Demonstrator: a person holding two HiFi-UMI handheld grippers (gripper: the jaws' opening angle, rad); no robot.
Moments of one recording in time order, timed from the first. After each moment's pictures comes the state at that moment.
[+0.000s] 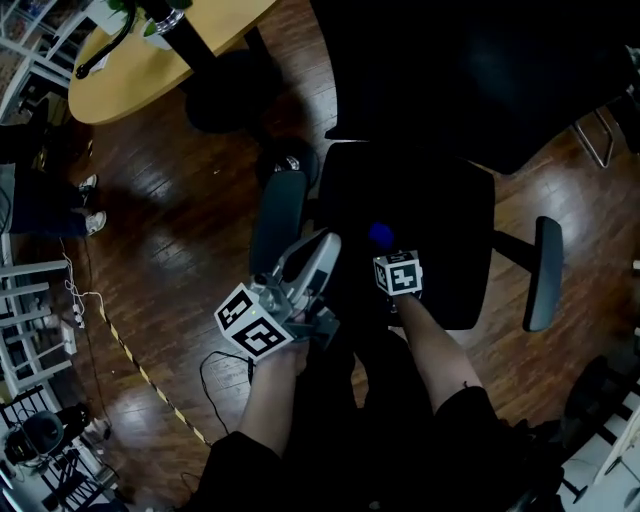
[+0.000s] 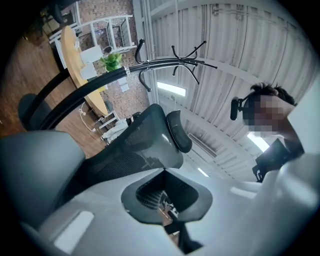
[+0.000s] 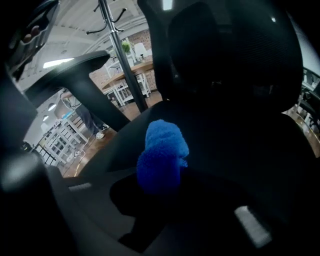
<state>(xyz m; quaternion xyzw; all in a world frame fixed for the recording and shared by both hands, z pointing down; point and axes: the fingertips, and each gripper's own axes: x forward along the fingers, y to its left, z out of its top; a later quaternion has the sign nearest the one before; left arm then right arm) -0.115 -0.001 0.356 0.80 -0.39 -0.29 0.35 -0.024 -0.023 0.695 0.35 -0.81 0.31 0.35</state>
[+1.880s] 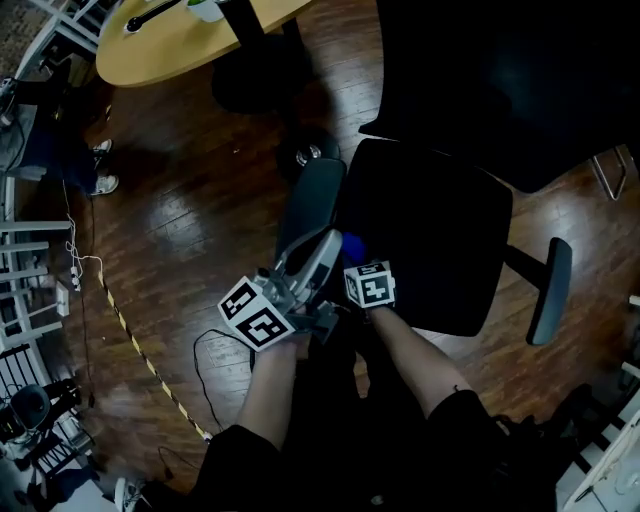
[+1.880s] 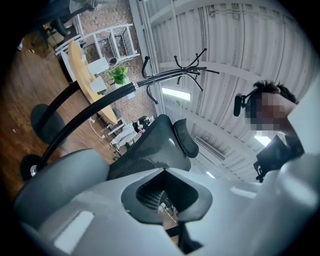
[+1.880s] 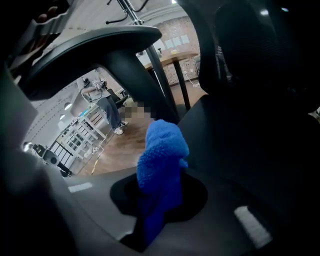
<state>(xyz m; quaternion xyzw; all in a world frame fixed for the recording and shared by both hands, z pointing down) -0.149 0.021 0.365 0.78 -0.43 -0.29 0.34 -0.121 0.049 0.679 0.26 -0.84 0.32 0.34</state>
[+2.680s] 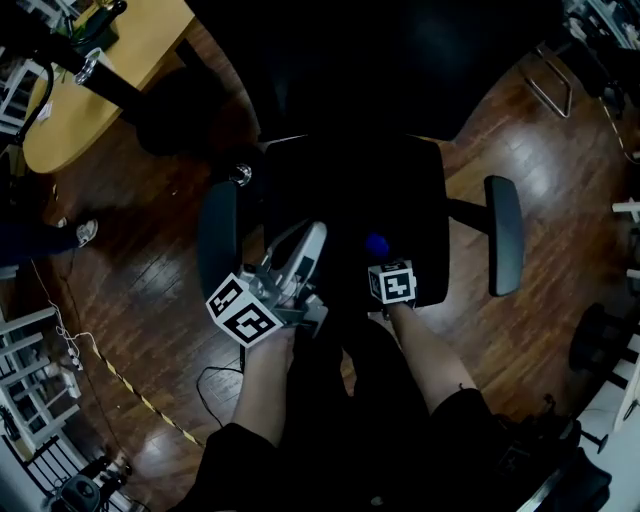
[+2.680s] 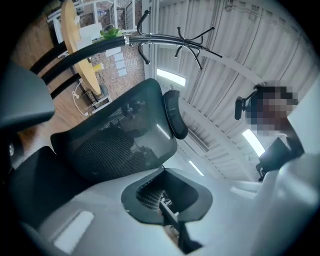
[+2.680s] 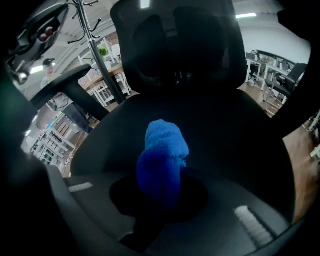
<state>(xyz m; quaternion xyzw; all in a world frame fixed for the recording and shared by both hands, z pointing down) -0.040 -0.026 0.375 0.83 -0.32 -0.27 0.38 0.093 0.026 0.712 0.44 -0.74 0.37 0.36</state>
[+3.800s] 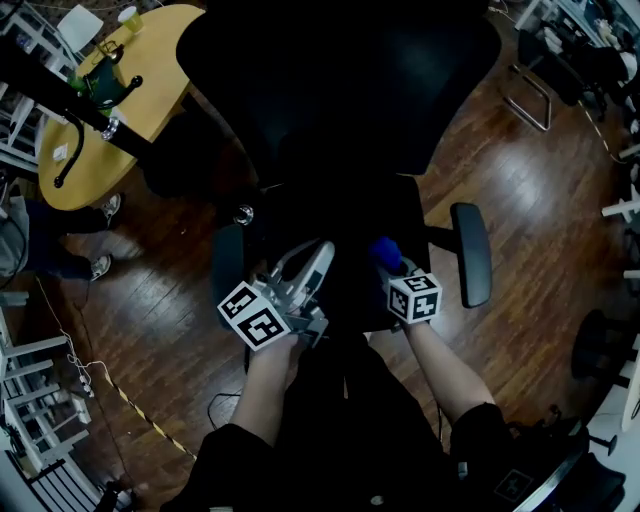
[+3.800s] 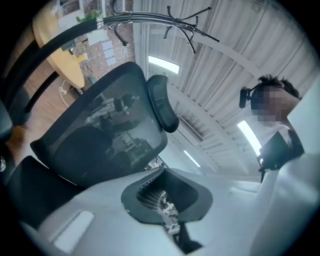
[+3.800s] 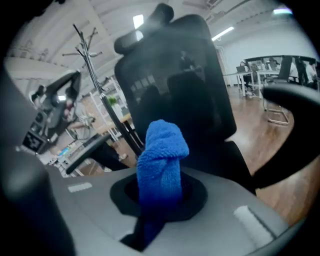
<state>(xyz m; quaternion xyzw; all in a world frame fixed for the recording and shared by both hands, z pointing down) 0.011 -0.036 0.323 0.86 -0.28 -0.21 0.38 0.119 -0.028 0.536 0.45 -0.81 0.34 0.16</state>
